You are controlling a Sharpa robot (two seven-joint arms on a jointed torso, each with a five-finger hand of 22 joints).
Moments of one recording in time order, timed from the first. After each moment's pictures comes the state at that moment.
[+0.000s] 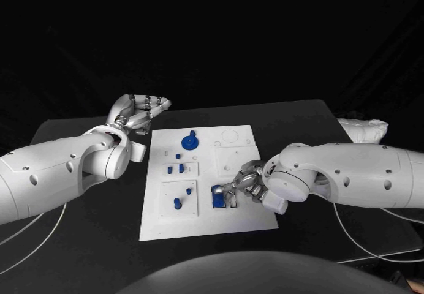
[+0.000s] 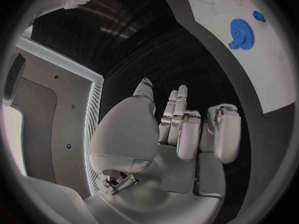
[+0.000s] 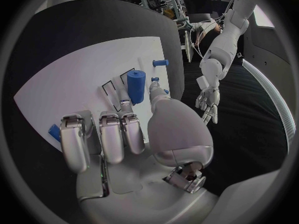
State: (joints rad) left arm 1.27 -0.70 -0.24 1.31 -0.24 -0.49 0.46; left_hand 1.33 -0.03 -0.09 0.29 0.19 0.94 0.17 0.08 0.08 1.09 0.11 0.07 0.06 1.47 0.04 1.56 1.31 0.01 1.47 0.15 1.50 1.31; right arm 1.21 -0.87 -0.23 1.78 -0.46 -0.25 -0.61; right_hand 1.14 -0.03 0.02 0.16 0.06 0.93 0.16 0.17 0.17 1.46 0.09 1.57 1.31 1.46 0.02 1.57 1.31 0.01 1.46 0.13 1.57 1.31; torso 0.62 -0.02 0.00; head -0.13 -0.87
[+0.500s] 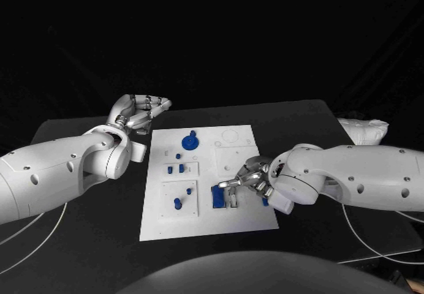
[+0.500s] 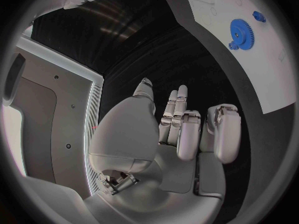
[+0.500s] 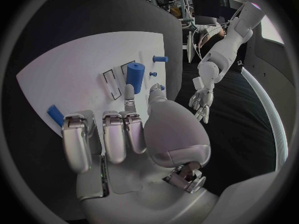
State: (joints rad) left arm 1.27 -0.69 -0.24 1.31 -0.24 -0.48 0.46; left_hand 1.33 -0.03 -0.09 0.29 0.19 0.94 0.17 0.08 0.08 1.09 0.11 0.07 0.06 1.47 0.04 1.56 1.31 0.01 1.47 0.15 1.50 1.31; right arm 1.22 -0.93 -0.23 1.85 -0.60 -0.31 -0.59; right_hand 1.18 0.02 -0.12 0.23 0.05 0.93 0.09 0.55 0.50 1.47 0.03 1.57 1.31 1.46 -0.02 1.57 1.31 0.01 1.47 0.08 1.57 1.31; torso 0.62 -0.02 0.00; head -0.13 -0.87
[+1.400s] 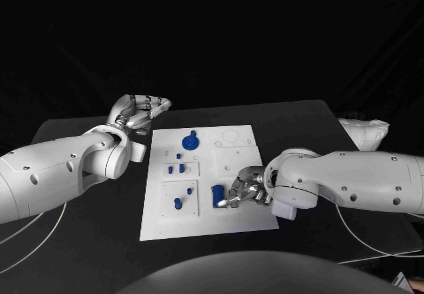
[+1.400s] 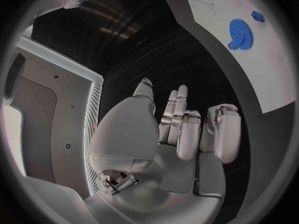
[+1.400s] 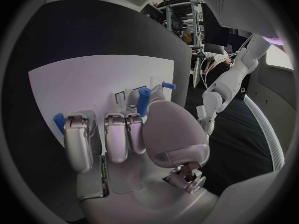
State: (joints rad) left arm 1.27 -0.70 -0.24 1.31 -0.25 -0.48 0.46; left_hand 1.33 -0.03 -0.09 0.29 0.19 0.94 0.17 0.08 0.08 1.09 0.11 0.07 0.06 1.47 0.04 1.56 1.31 0.01 1.47 0.15 1.50 1.31; right arm 1.20 -0.89 -0.23 1.84 -0.74 -0.10 -0.65; right_hand 1.21 0.08 -0.20 0.28 0.05 0.79 0.05 0.88 0.91 1.47 0.00 1.57 1.31 1.47 -0.05 1.57 1.31 0.01 1.47 0.06 1.57 1.31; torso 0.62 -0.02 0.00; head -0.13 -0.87
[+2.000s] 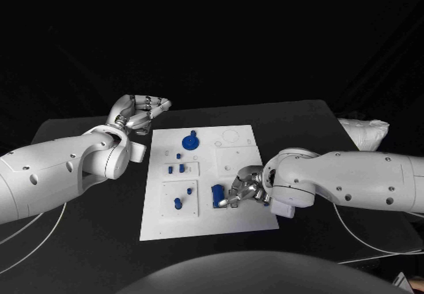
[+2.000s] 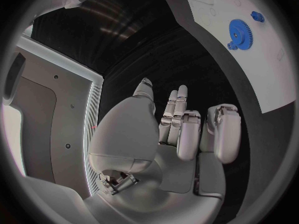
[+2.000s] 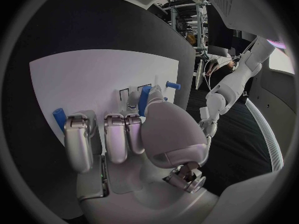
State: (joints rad) left arm 1.27 -0.70 -0.24 1.31 -0.25 -0.48 0.46; left_hand 1.33 -0.03 -0.09 0.29 0.19 0.94 0.17 0.08 0.08 1.09 0.11 0.07 0.06 1.47 0.04 1.56 1.31 0.01 1.47 0.15 1.50 1.31; right arm 1.19 -0.87 -0.23 1.81 -0.78 -0.09 -0.65; right_hand 1.23 0.14 -0.18 0.27 0.05 0.79 0.05 0.88 0.95 1.47 0.00 1.58 1.31 1.47 -0.06 1.57 1.31 0.01 1.47 0.05 1.57 1.31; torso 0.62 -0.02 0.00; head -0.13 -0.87
